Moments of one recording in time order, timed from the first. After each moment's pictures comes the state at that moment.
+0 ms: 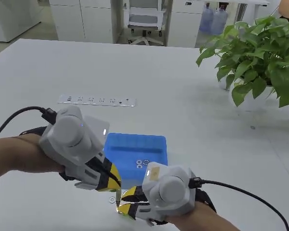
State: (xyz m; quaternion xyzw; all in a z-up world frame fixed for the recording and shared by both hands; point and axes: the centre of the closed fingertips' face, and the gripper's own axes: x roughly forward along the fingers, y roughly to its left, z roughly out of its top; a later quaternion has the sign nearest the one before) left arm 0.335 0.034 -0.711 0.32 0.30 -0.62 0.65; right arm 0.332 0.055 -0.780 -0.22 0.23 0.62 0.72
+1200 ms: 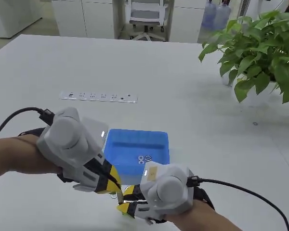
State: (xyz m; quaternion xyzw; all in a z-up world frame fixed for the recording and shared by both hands) left arm 0.324 0.035 -0.716 0.31 0.30 -0.63 0.64; right arm 0.326 0.061 -0.785 -0.23 0.23 0.63 0.71
